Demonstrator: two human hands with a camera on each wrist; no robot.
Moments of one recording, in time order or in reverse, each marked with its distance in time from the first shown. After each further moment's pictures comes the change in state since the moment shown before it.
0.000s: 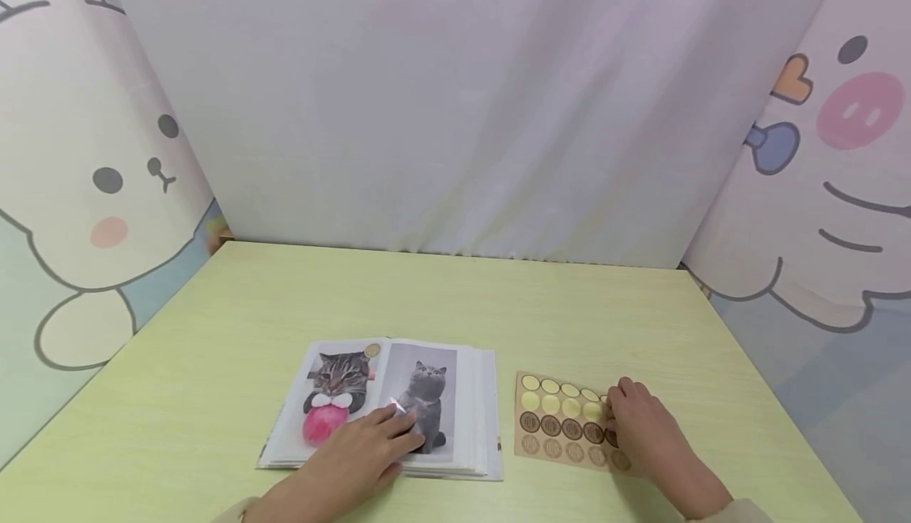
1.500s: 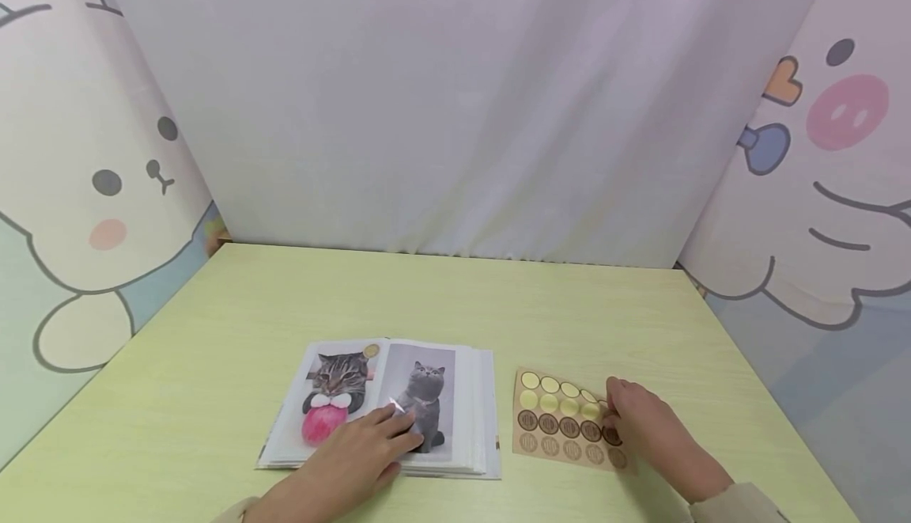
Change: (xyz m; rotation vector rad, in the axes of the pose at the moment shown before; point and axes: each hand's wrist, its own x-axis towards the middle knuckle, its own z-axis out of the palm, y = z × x) left_hand -0.001 0.002 0.002 0.008 0.024 -0.003; right_hand 0.007 0.006 -0.008 0.183 -0.154 0.100
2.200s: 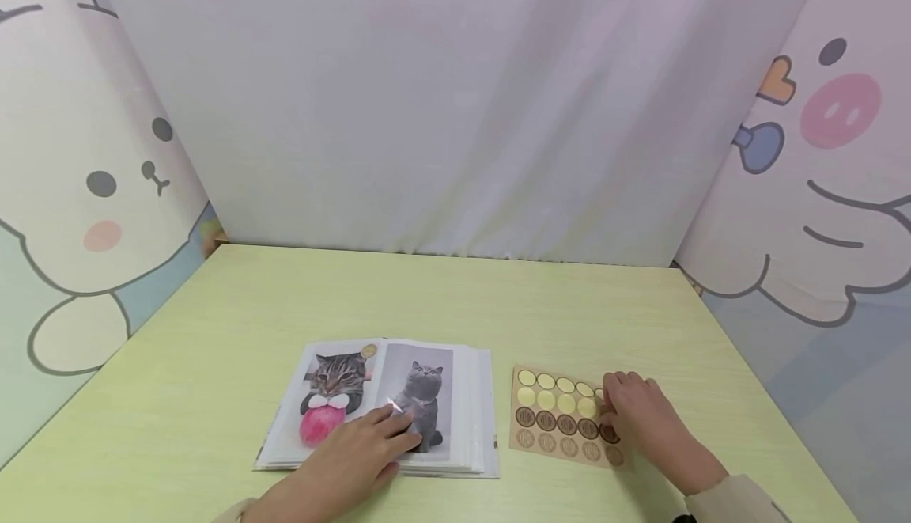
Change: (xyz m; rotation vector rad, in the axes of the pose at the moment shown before) left_hand 0.001 -0.001 0.001 0.006 -0.005 0.010; right_hand 0.000 0.003 0.002 -0.164 0.148 -0.119
